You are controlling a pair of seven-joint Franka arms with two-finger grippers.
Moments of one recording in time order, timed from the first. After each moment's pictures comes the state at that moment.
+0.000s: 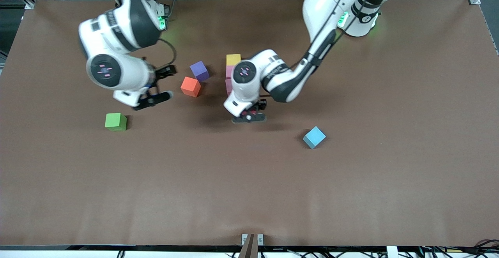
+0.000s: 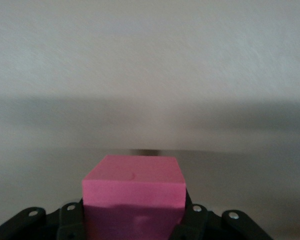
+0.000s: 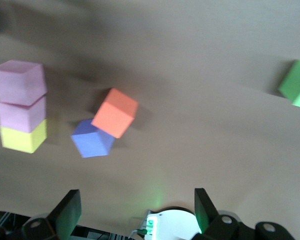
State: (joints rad) left arm -0.70 0.81 -0.25 -1.41 0.17 2.20 -1.00; right arm 0.36 0.16 -0.04 -1.83 0.10 1.55 0.01
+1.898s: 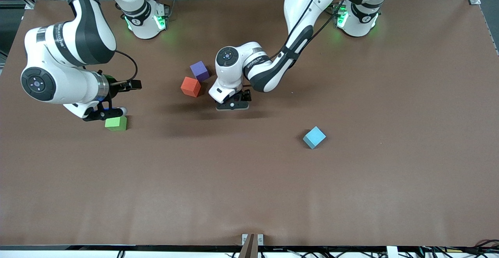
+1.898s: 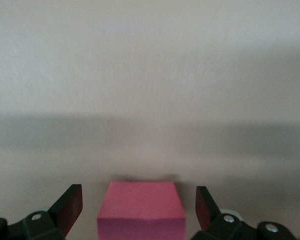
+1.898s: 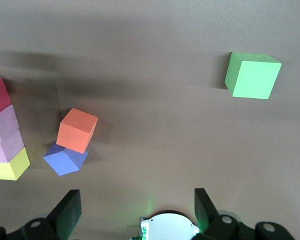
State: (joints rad) left arm -0.82 0.85 -0.17 -1.39 0.19 2.30 -1.12; right arm 0.20 0.16 -0.05 -1.81 0.09 1.55 0.01
